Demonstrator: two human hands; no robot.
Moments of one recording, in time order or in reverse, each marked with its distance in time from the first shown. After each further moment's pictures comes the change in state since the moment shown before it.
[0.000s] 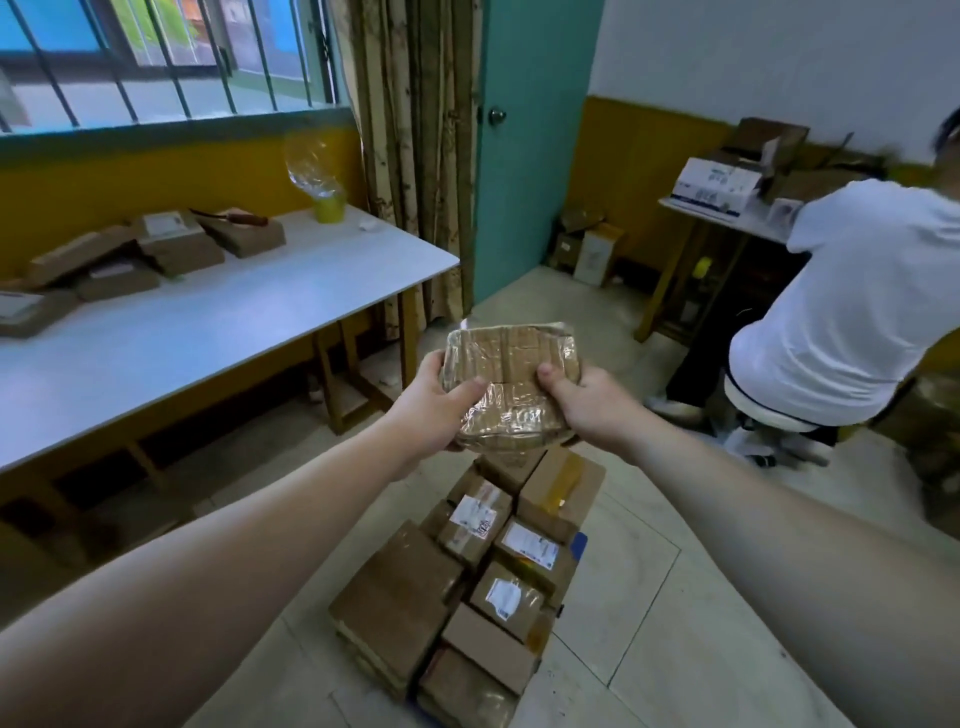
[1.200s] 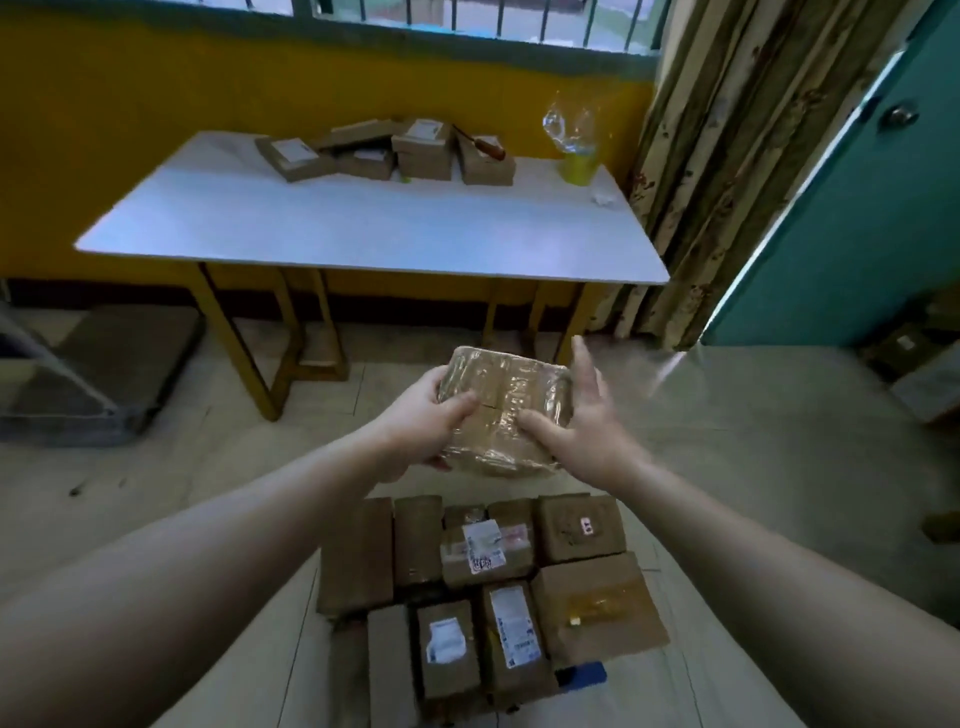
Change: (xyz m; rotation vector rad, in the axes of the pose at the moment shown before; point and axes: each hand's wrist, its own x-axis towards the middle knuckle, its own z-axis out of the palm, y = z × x) left_hand 0.132 -0.036 0.072 -0.159 0.667 -0.293; right_hand 0.249 0.070 -0.016 -0.217 -0.714 -0.425
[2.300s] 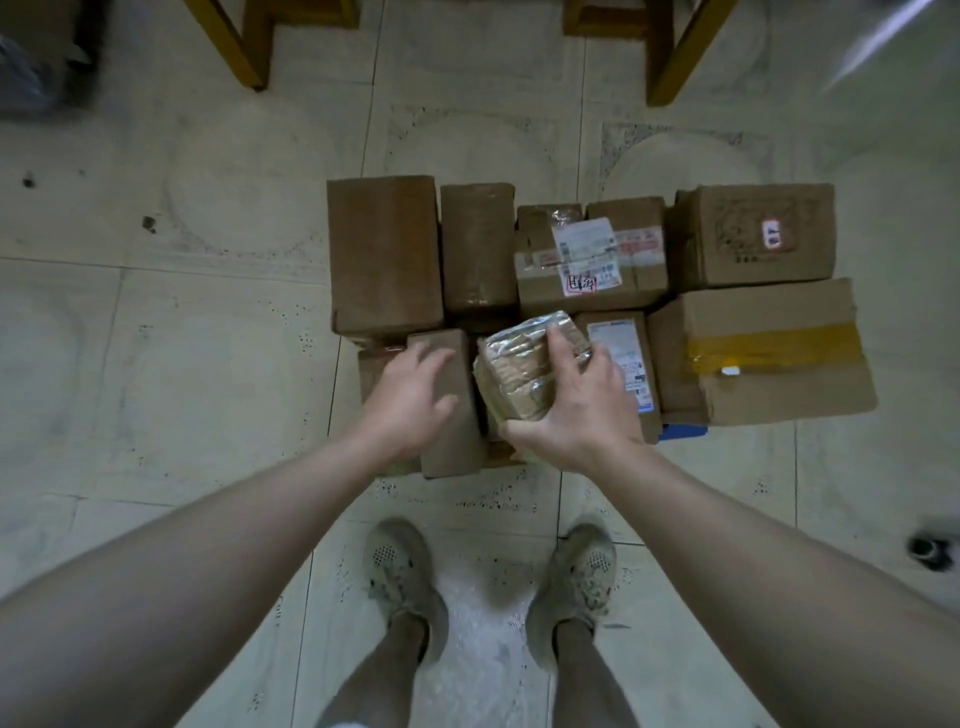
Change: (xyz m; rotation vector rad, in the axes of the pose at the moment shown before) left_hand 0.010 -0.456 0.032 0.795 -0.011 -0.263; right_hand -0.055 0.299 0.325 -0.626 -0.358 0.289
